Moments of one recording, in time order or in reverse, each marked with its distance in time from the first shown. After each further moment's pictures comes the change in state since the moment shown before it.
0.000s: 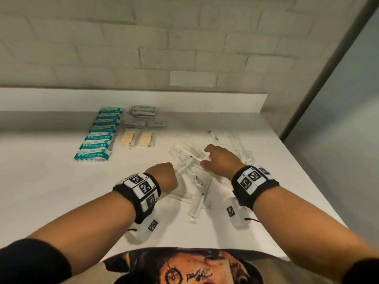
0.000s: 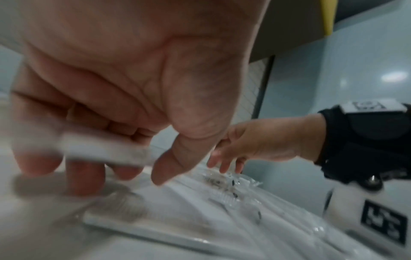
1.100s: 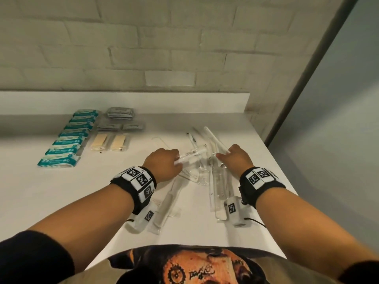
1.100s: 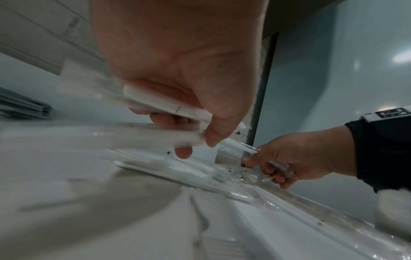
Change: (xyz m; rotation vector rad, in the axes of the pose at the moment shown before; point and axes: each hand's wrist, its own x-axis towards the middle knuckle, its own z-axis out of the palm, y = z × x) left_hand 0.060 0.071 0.004 -0.033 0.383 0.275; right_hand 0.020 0.130 -0.014 0.499 0.156 0.391
